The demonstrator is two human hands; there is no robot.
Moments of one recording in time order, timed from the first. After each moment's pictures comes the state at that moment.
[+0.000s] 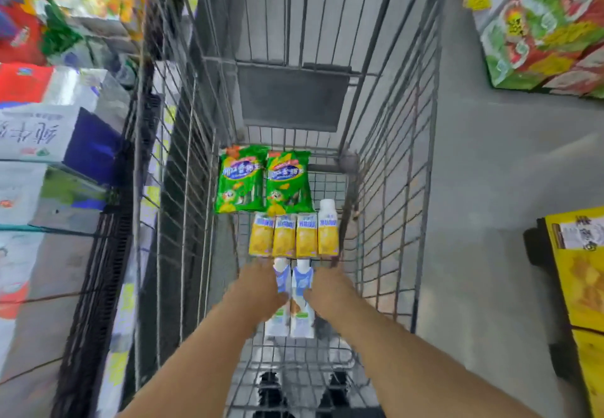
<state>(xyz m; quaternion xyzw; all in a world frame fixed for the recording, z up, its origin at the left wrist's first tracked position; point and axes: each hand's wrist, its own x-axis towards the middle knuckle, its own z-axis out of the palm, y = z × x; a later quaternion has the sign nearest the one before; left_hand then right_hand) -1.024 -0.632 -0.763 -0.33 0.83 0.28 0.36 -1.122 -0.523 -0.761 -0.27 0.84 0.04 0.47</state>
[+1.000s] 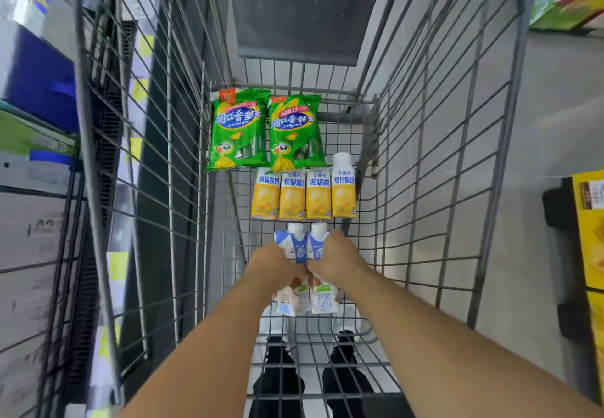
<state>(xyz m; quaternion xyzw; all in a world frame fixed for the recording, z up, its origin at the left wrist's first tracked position) -1.018 -0.614 -0.847 -0.50 0.65 0.46 0.35 -1.109 -0.516 -0.858 -0.12 0.86 -0.10 0.49</state>
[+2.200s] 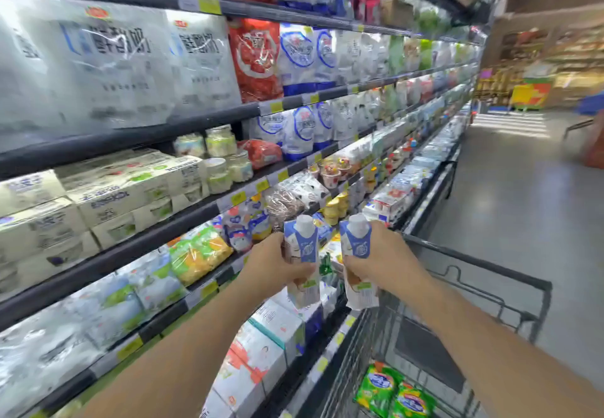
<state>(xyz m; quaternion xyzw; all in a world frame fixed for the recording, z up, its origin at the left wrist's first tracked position) -0.845 -0.678 -0.206 -0.56 0.72 0.31 -0.28 -1.064 -0.647 -0.208 -0.65 0.69 -0.30 0.13</state>
